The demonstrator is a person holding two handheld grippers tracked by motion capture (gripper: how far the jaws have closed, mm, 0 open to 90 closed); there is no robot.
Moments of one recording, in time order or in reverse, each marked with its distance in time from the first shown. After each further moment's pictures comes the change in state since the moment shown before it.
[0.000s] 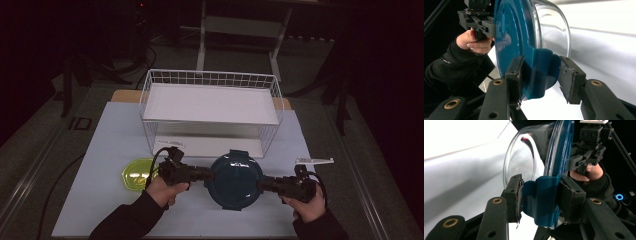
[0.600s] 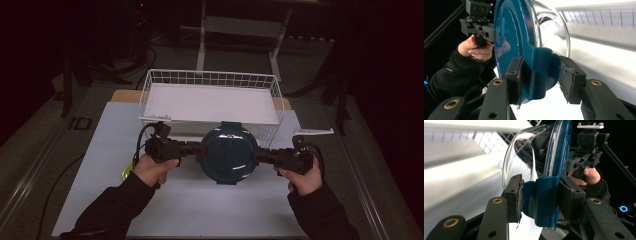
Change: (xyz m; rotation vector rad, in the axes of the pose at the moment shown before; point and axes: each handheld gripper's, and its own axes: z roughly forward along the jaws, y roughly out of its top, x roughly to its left) left arm -0.020 0.053 -0.045 -0.107 0.035 0.054; right arm 0.025 0.074 0.005 -0.055 0.034 -0.080
